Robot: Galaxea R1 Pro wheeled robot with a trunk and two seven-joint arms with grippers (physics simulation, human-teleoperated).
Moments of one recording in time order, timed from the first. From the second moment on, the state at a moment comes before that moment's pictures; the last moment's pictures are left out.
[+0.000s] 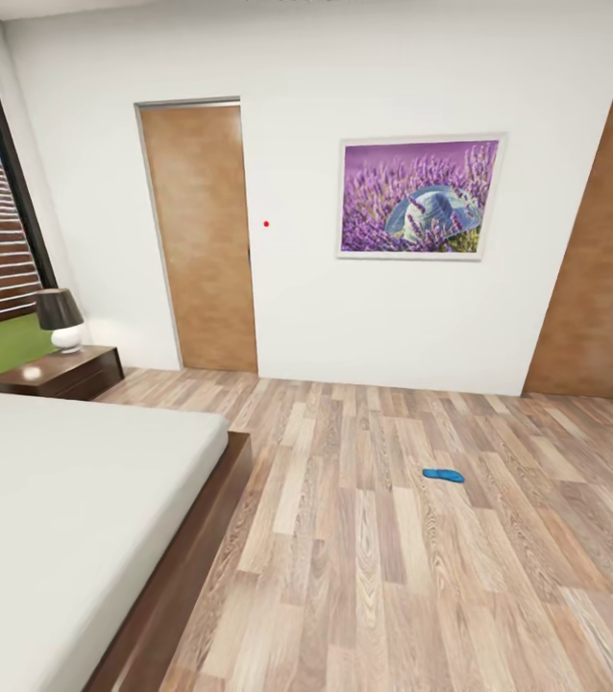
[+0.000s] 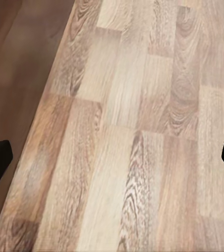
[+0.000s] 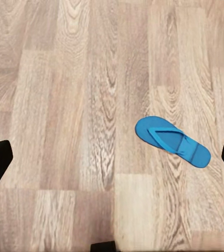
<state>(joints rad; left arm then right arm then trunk) 0.01 -0.02 0.00 -0.54 0.03 -0.30 0.00 -0.01 -0.03 -0.11 -0.42 0.00 -0.29 0.00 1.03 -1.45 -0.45</state>
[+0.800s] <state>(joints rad) 0.01 -0.02 0.00 -0.54 0.03 -0.30 0.00 -0.01 -0.03 -0.11 -0.42 0.00 -0.29 0.00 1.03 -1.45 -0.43</state>
